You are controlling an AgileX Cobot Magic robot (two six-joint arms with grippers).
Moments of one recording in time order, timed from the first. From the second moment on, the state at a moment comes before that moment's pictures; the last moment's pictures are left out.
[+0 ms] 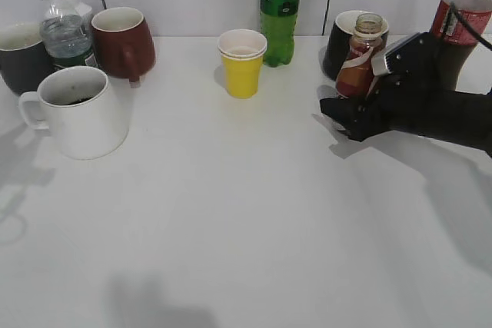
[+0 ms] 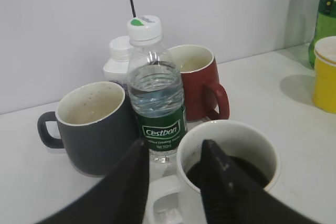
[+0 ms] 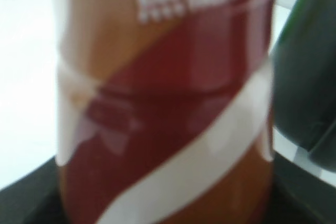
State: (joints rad) left arm -0.14 1.08 -0.39 0.20 -0.38 -0.04; right arm 0.13 2.01 -0.80 -0.82 -0.89 0.35
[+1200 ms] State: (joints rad) left arm -0.15 1.08 -0.39 0.16 -0.22 -0.06; right arm 0.13 1.88 -0.72 -0.80 -0.70 0.42
